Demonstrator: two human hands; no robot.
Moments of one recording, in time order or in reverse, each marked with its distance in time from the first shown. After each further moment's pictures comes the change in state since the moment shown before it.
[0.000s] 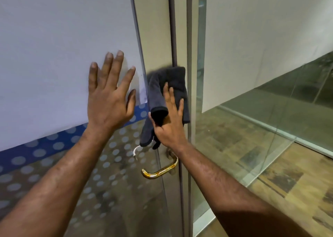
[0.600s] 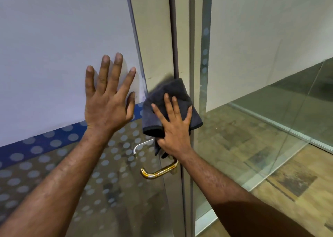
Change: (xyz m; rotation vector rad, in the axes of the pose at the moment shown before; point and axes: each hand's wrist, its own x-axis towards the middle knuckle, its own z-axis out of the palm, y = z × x) left_hand -0.011 0.005 0.021 0.174 -0.017 0.008; right_hand -0.025 0.043 0.013 -0.400 -0.063 -0.136
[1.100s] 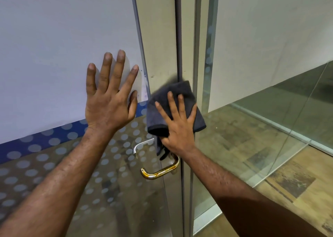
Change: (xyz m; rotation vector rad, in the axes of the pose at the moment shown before) left_hand 0.000 0.002 0.000 0.014 0.012 -0.002; right_hand 0.002 0.012 0.002 -0.037 0.005 -0.040
